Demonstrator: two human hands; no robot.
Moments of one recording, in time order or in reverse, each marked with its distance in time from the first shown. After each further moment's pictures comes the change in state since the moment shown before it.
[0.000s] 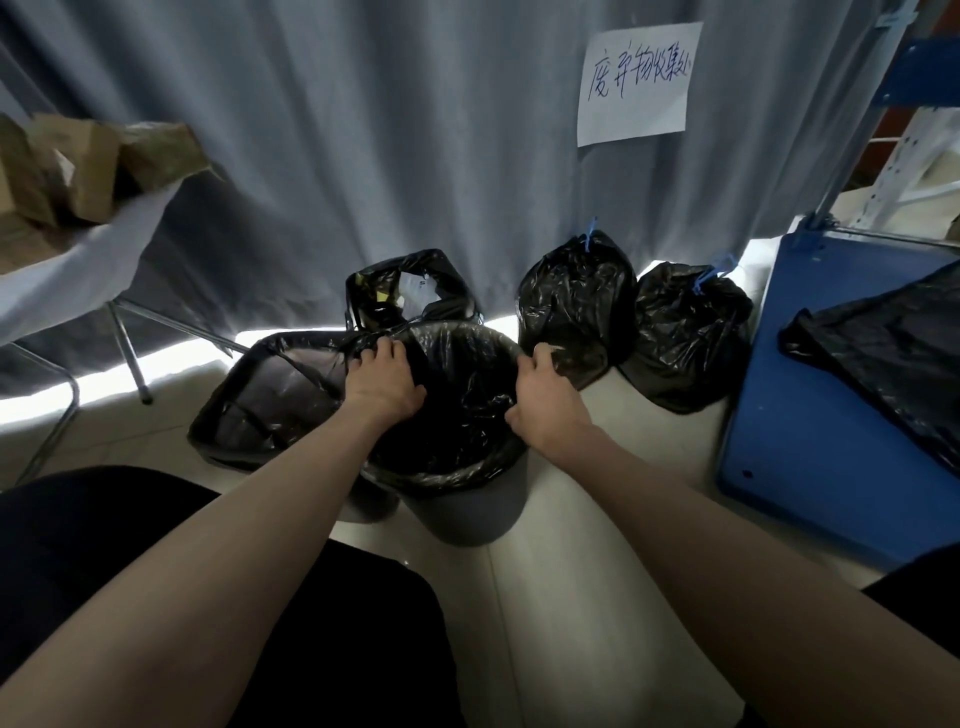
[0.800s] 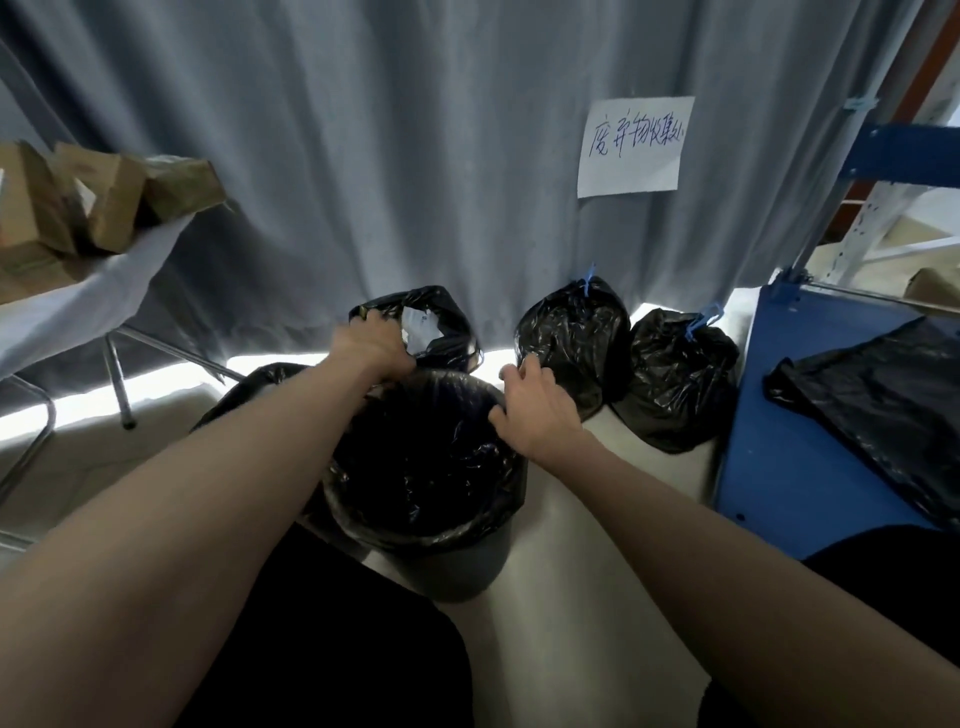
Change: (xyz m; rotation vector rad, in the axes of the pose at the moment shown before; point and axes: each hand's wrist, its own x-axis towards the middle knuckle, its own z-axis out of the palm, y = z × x) left_hand 0.041 -0.023 -0.084 0.058 -0.029 -0.019; right_hand 0.023 -0.030 -0.025 -0.093 0.043 -0.053
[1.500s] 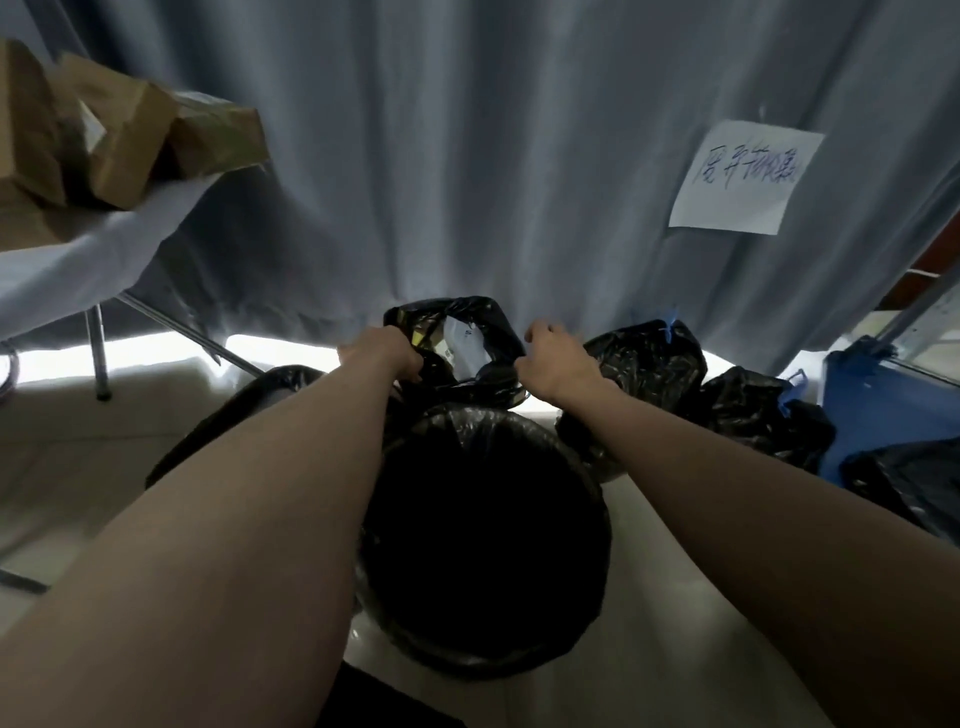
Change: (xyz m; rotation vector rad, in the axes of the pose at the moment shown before) left_hand 0.105 -0.068 0.050 -0.416 -0.158 -0.163; right_hand 0.165 -0.045 0.012 0.008 -0.114 0.074
